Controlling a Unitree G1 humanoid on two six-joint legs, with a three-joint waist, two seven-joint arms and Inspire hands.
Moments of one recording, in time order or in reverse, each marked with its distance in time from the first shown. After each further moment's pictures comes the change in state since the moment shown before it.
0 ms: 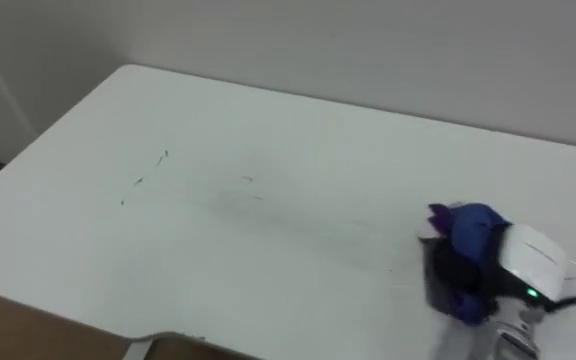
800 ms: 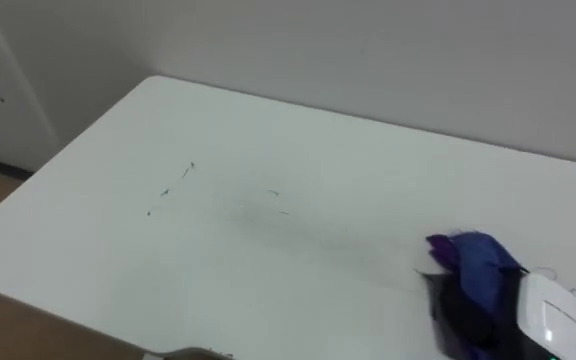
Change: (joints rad) left arm 0.146 0.032 0.162 -0.032 0.051 0.015 -0.038; right arm 0.367 -0.080 -0.326 0.202 0.078 -0.280 -0.360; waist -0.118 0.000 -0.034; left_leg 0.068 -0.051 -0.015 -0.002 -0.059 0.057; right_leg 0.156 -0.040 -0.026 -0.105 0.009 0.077
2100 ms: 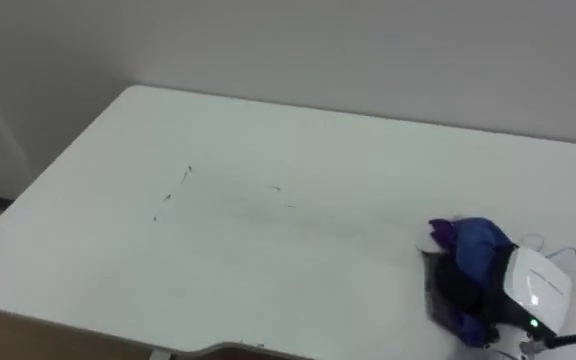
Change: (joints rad) left arm -0.175 -0.001 -0.118 0.079 -0.098 -0.041 0.042; right arm -0.281 0.081 0.173 0.049 0.064 0.228 0.067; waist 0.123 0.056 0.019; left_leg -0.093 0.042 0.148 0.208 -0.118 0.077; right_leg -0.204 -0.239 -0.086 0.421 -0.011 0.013
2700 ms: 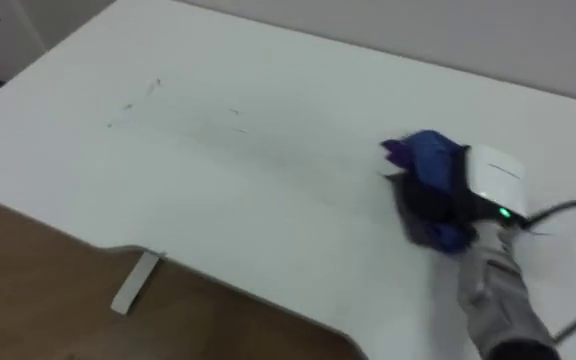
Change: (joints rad) left arm 0.104 0.007 0.026 0.046 -0.021 0.000 -0.038; right arm -0.108 -0.162 -0.095 0.033 -0.028 -0.114 0.119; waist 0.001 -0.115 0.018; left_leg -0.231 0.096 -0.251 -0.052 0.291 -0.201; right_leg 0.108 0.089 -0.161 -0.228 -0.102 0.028
